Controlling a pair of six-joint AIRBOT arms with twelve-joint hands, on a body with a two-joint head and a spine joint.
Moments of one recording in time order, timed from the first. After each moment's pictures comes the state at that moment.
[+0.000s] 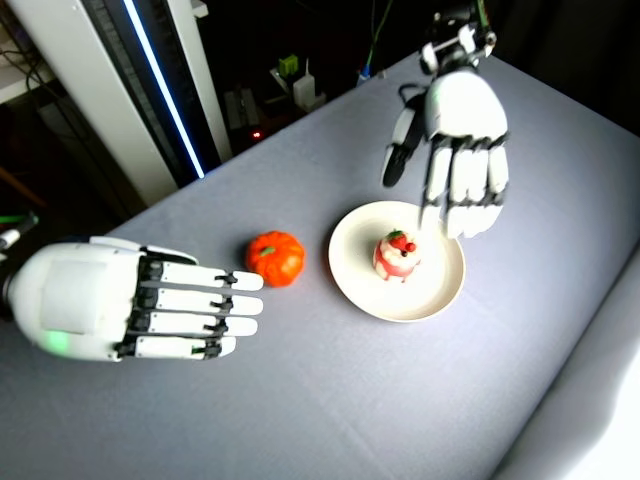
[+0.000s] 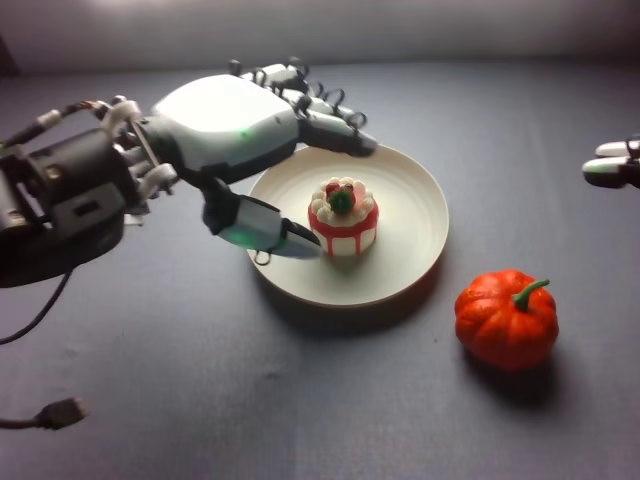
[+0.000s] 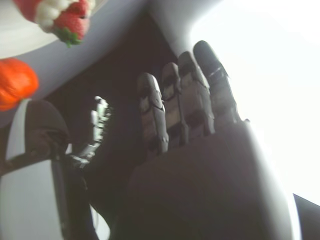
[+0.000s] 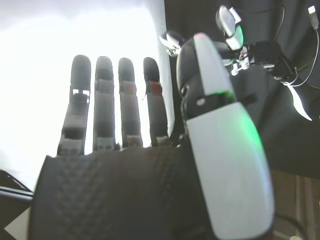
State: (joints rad) left arm 0.46 -1.20 1.38 0.39 -0.57 0.54; right arm -1.06 -0.91 1.22 -0.05 1.21 -0.36
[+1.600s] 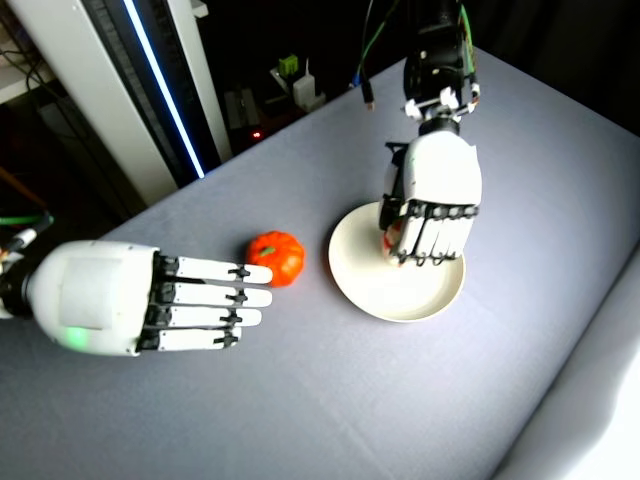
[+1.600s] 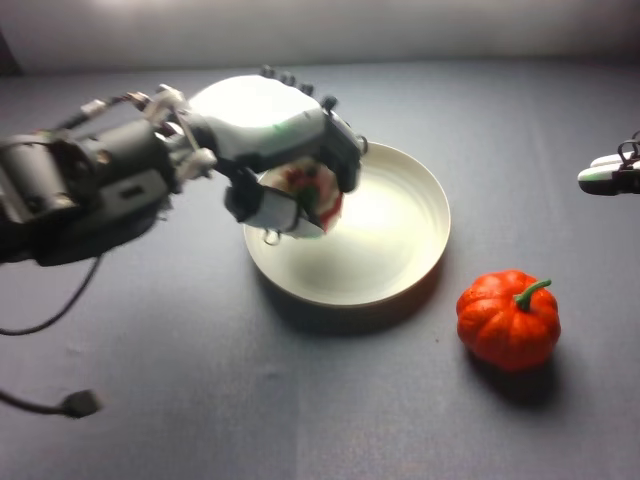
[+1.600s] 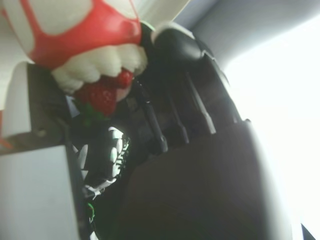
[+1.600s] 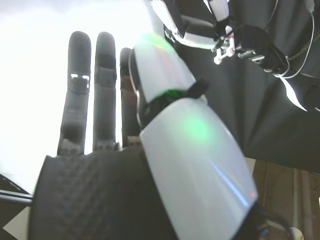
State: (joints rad) left arm 0.43 -1.26 1.44 0.40 -0.52 0.49; right arm -1.05 -0.92 1.23 -0.05 1.21 -0.35
